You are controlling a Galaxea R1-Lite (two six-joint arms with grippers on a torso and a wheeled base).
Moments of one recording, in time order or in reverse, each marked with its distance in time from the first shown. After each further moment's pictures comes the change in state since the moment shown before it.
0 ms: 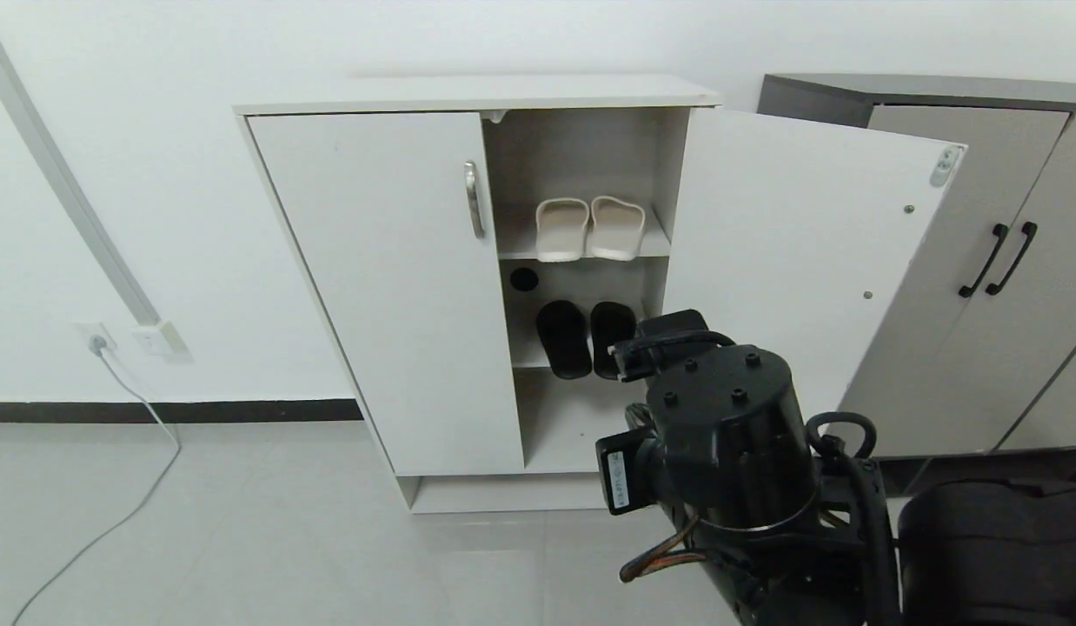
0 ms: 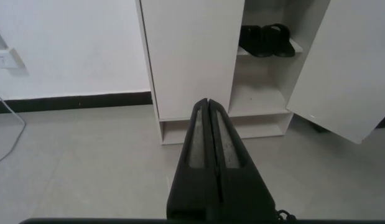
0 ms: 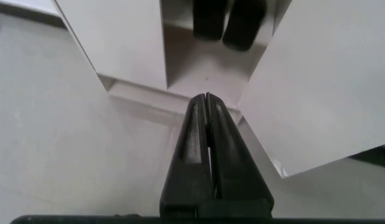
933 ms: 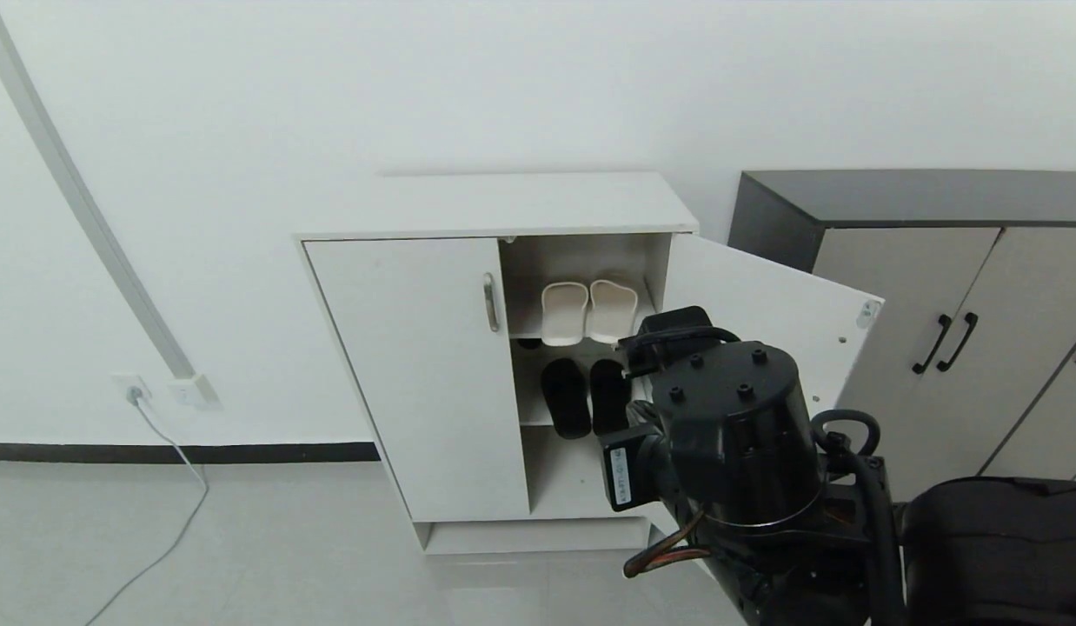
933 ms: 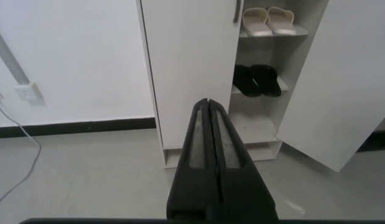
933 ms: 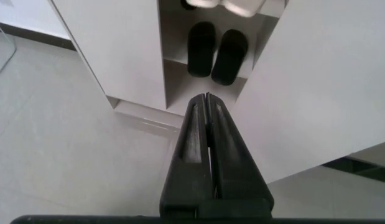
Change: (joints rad) left arm 0.000 0.000 0.000 -0.002 0.000 0.000; right arm -0.005 0.003 -0.001 -0.002 0.012 0.001
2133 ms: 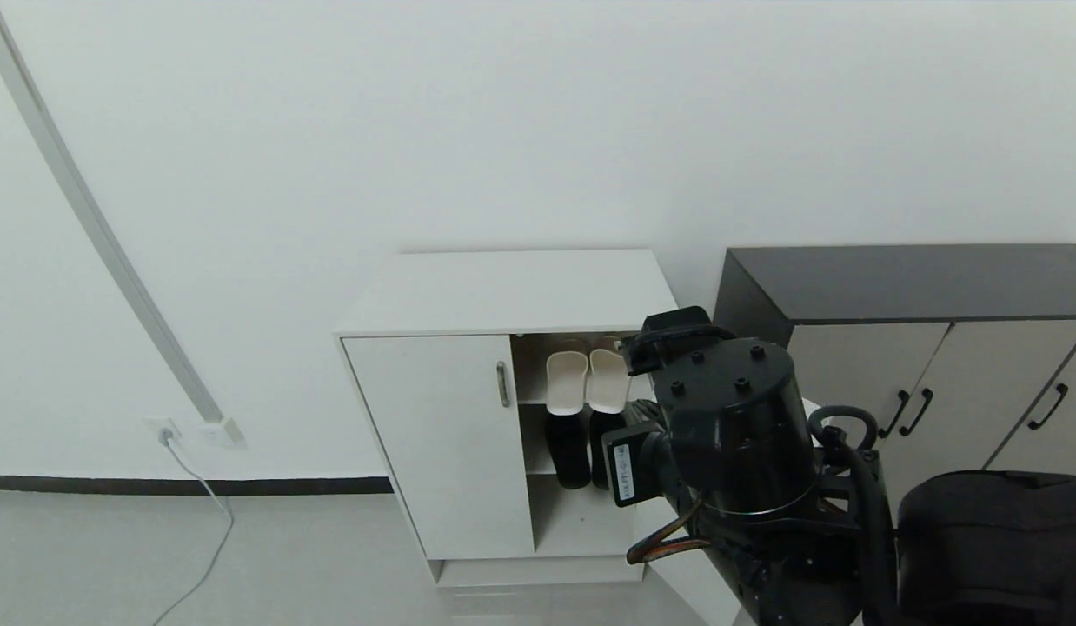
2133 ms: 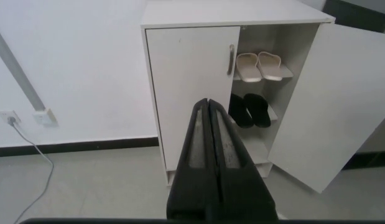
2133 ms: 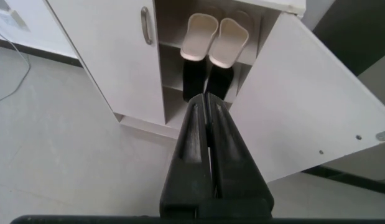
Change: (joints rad) left arm 0.000 0.000 0.000 0.000 0.000 -0.001; right arm -0.019 0.007 0.001 0.000 0.016 -0.004
